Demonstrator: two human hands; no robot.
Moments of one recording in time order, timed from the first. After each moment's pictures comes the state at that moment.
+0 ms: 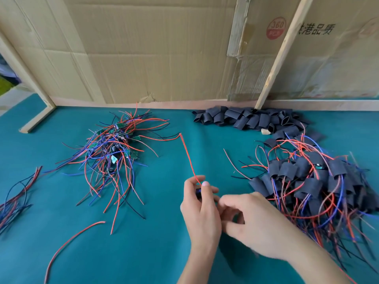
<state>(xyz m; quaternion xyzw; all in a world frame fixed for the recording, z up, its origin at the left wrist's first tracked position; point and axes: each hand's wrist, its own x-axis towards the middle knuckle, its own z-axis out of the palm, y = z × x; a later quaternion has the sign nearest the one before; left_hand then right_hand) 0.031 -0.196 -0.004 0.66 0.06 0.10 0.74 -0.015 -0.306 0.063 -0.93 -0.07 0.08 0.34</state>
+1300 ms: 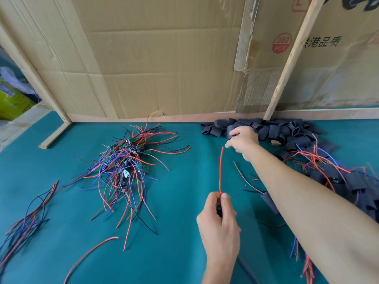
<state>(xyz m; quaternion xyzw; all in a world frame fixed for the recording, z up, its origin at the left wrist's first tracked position) 0.030 -0.197 -0.003 0.72 0.01 0.06 0.69 0.227 -0.358 0.043 -0.84 0.28 -0.10 0.46</state>
